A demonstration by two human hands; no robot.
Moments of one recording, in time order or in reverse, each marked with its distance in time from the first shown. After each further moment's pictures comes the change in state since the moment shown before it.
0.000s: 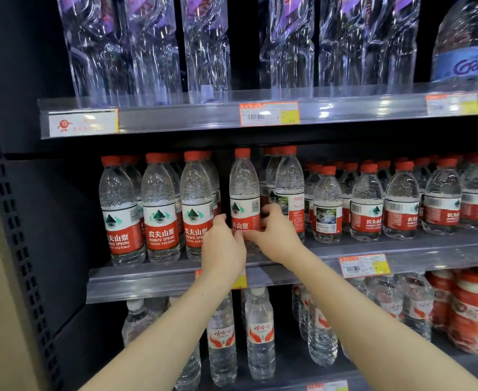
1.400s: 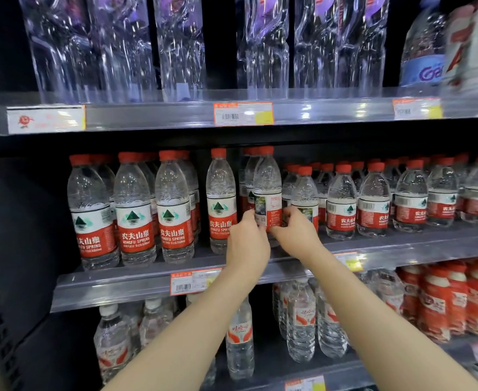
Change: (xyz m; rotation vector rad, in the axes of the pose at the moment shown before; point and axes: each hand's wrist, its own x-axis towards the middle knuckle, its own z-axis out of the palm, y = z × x) left_hand -0.014 0.053 0.059 -0.037 -0.111 0.119; right_hand -0.002 0.039 -0.062 -0.066 0.114 0.187
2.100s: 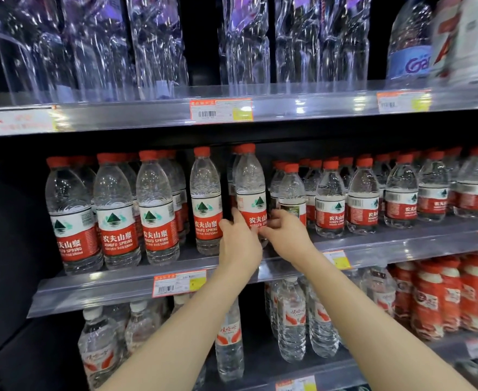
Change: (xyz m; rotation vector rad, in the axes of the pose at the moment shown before) left_hand 0.005 0.004 0.022 0.171 -0.081 -0.058; right_hand 0.009 0.023 -0.004 0.115 -0.056 -0.070
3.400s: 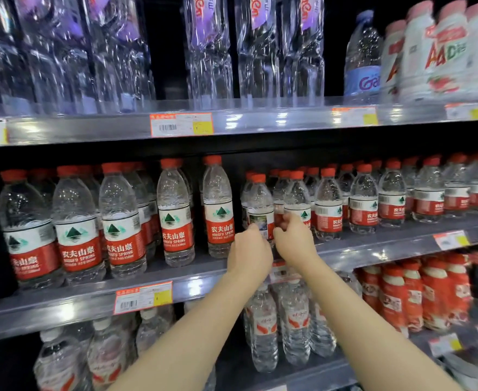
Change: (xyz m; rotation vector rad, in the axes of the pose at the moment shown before) left_hand -0.011 0.056 0.048 0.064 -0.025 0.159; right_hand -0.007 0.017 -0.064 -0.106 0.231 0.109
